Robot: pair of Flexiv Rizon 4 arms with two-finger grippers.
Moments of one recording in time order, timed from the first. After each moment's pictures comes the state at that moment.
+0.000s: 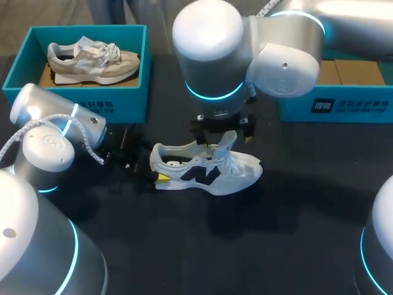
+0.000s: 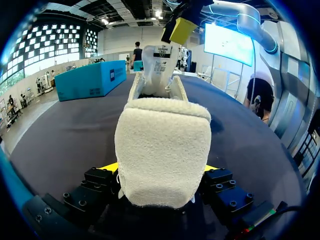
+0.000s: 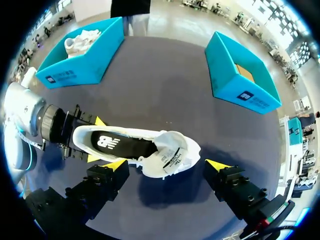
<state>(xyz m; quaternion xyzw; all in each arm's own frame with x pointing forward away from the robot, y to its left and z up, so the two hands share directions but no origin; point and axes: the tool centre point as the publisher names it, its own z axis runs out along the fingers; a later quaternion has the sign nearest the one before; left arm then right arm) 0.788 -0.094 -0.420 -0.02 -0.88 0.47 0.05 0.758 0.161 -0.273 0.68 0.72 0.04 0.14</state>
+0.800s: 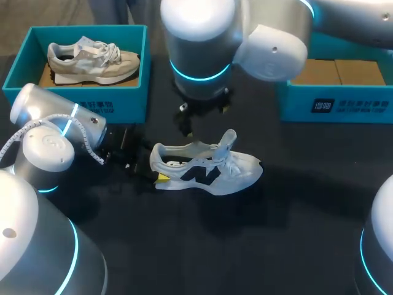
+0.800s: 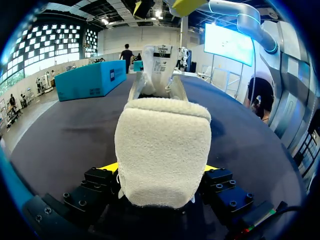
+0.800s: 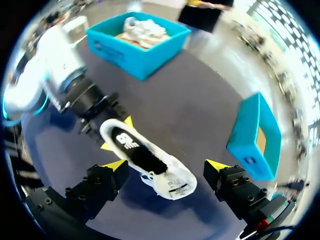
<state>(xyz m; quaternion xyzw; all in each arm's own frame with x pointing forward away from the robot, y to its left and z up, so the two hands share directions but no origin) 0.788 -0.094 -0.420 -0.02 -0.88 0.47 0.05 0.790 0.206 -0.238 0.43 0.89 0.06 0.16</state>
